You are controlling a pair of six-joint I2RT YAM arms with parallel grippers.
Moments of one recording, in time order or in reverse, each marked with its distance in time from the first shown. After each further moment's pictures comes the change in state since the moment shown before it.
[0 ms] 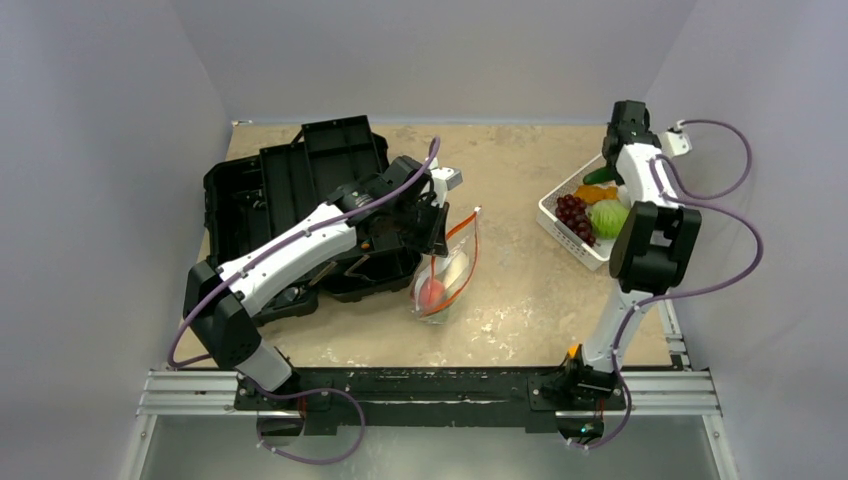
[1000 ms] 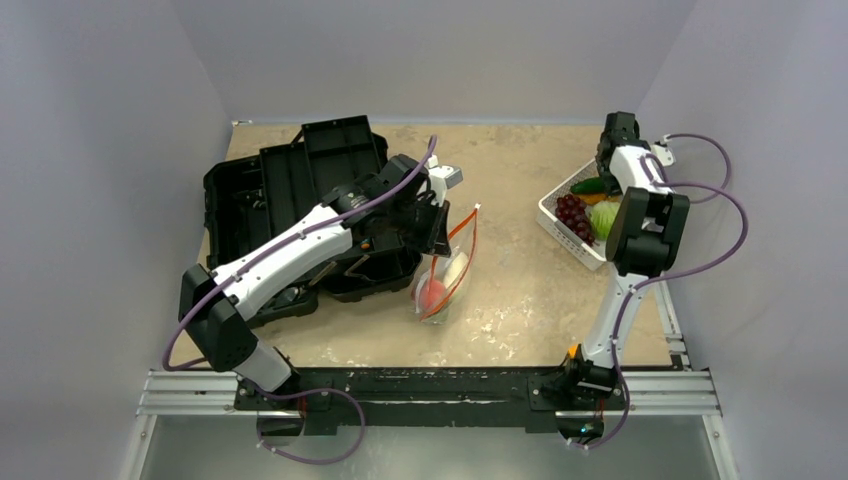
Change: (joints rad) left arm 0.000 -0.030 -0.009 0.025 0.045 -0.010; right arm -0.007 0.127 0.048 0.022 -0.061 0.027
